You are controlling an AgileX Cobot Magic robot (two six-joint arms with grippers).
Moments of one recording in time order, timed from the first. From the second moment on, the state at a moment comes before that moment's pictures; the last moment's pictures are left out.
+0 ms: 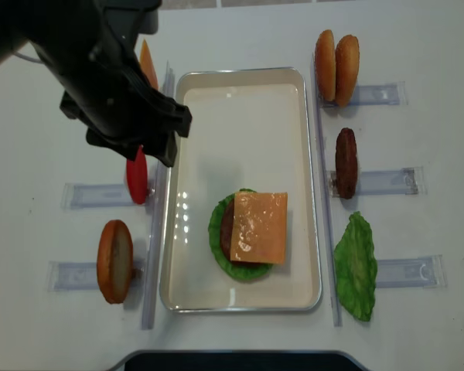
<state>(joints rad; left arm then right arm) -0.59 1.47 -1.28 0.07 1.22 -0.42 -0.03 -0.01 -0.50 0.15 1.15 -0.18</state>
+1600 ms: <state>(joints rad) 0.08 1.32 -1.20 0.09 1.22 -0.07 -0.03 -0.01 -0.50 0.15 1.15 -0.18</state>
